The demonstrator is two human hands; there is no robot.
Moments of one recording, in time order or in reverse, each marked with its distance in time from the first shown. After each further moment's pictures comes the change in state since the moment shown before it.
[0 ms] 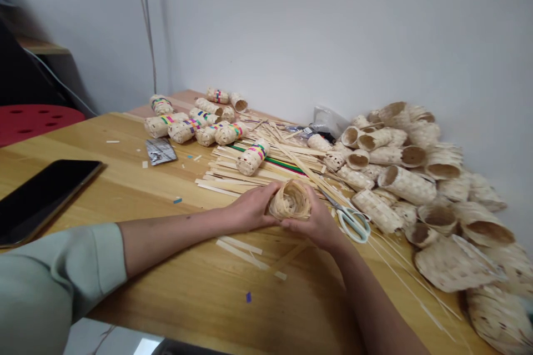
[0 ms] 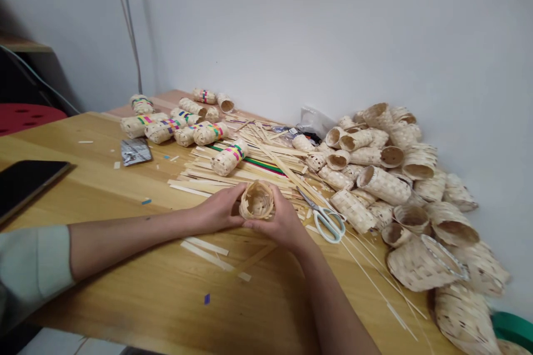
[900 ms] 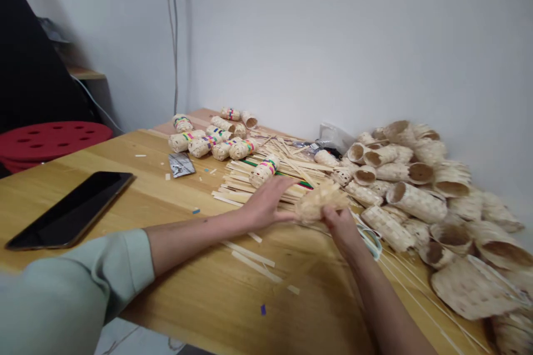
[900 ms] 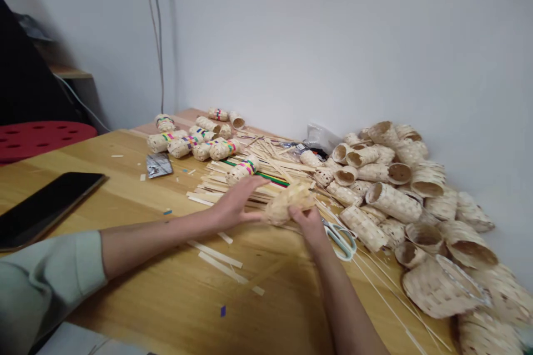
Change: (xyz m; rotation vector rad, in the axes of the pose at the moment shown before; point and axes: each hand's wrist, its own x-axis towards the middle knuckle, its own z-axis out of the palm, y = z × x) left_hand 0.014 0.007 -0.022 0.124 0.228 0.188; right_hand 0.005 0.027 -0.005 0.504 0.339 0.258
